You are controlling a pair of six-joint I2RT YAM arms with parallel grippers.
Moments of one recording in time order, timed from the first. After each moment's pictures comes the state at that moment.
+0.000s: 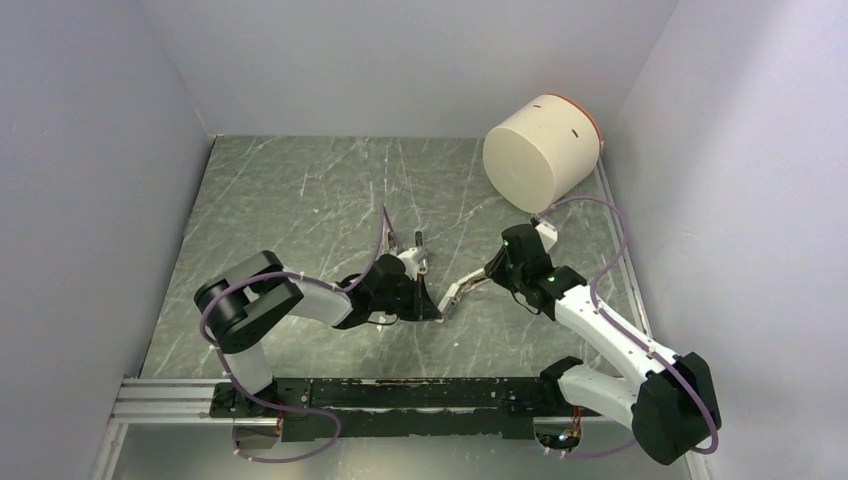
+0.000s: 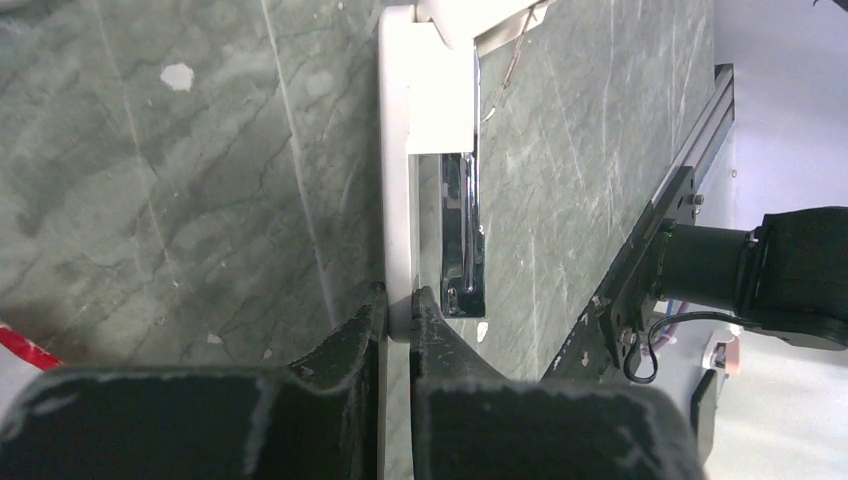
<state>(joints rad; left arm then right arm) -0.93 1.75 0.62 0.56 0.27 -0.80 0.48 1.05 0.64 -0.40 0.26 0.86</state>
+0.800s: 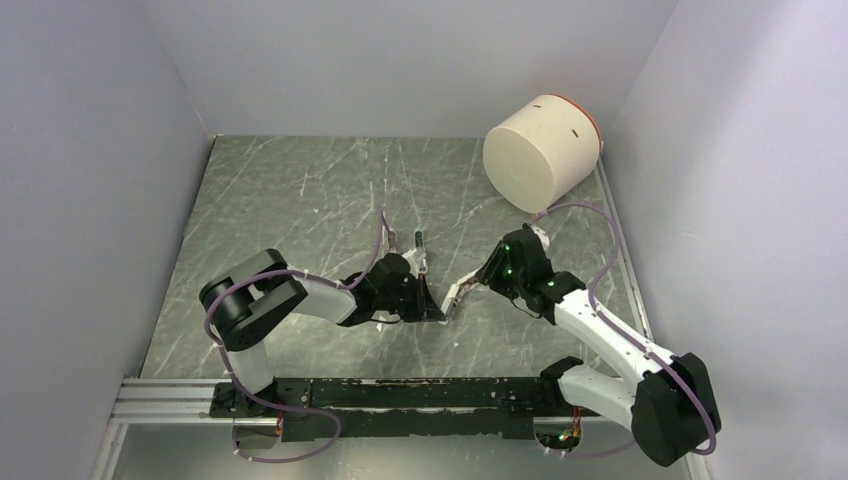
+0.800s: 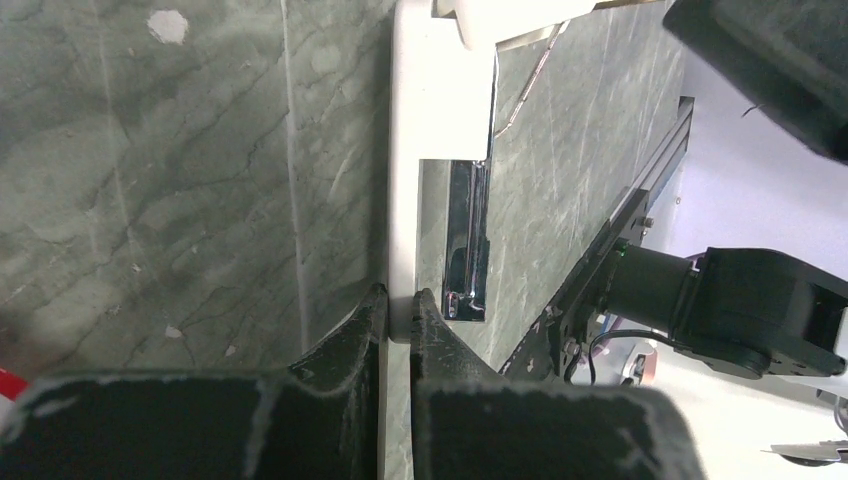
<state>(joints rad) -0.94 1.78 0.66 0.50 0.30 -0.99 0.46 1.04 0.58 -0.34 0.11 0.84</state>
